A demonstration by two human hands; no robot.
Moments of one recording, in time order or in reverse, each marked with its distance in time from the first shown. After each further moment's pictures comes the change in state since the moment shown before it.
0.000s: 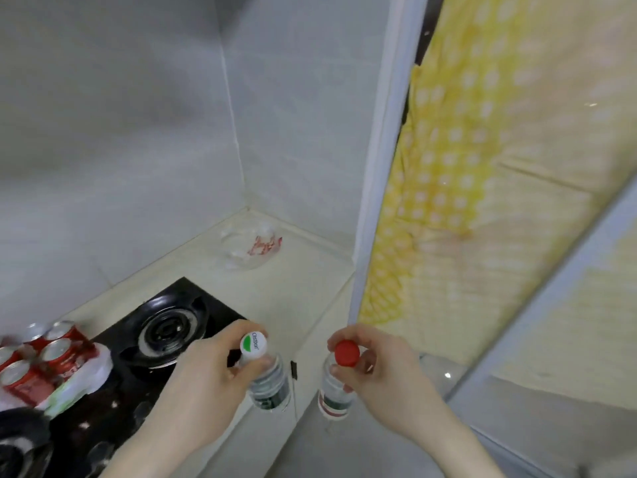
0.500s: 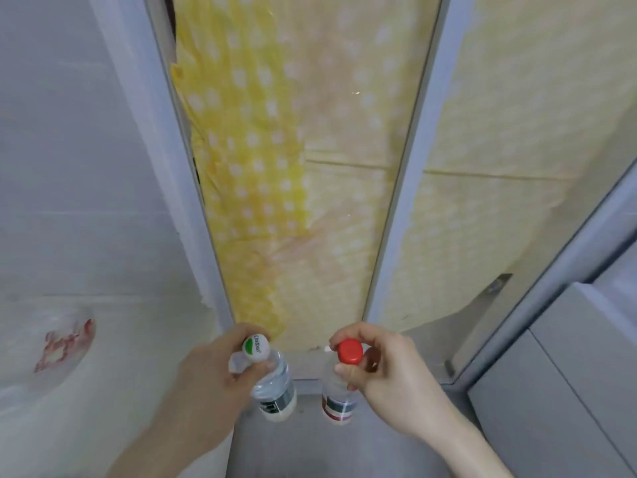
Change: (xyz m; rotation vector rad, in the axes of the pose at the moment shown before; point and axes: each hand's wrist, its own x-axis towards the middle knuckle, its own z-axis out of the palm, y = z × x) left_hand 0.176 0.141 0.140 -0.097 -0.400 0.379; right_hand 0.005 0.099 -0.140 0.091 0.516 0.292
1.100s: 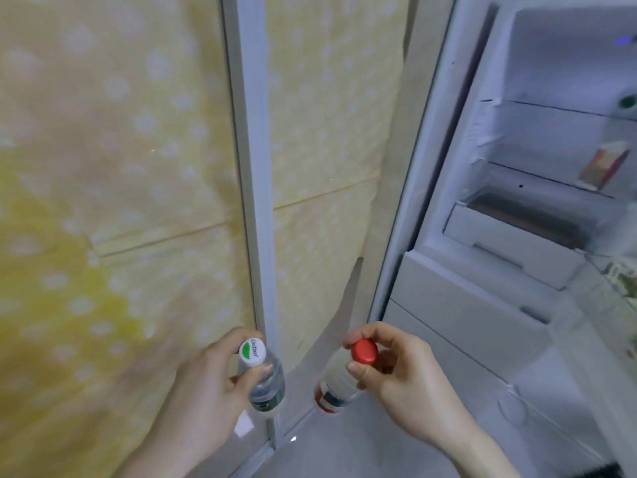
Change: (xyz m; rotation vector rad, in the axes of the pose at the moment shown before) left_hand 0.244 0.093 0.075 0.060 -0.437 0.548; right_hand 0.061 0.016 -0.086 0.027 0.706 0.290
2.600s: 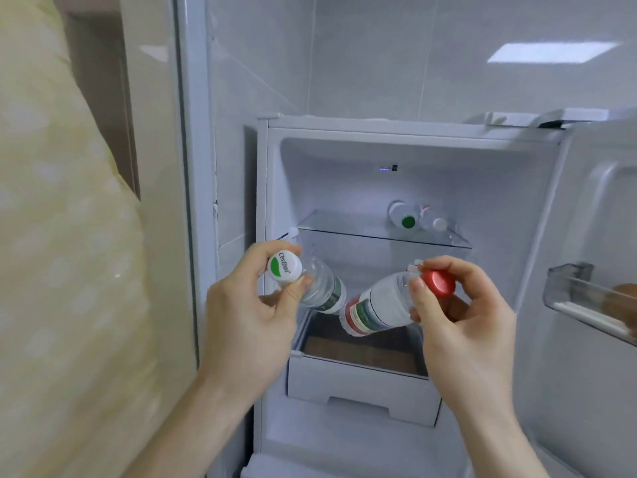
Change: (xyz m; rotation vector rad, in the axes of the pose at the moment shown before) left_hand 0.458 0.399 0.191 -0.821 0.052 0.853; right_hand 0.293 0.019 -0.361 -0.030 1.298 -0.348
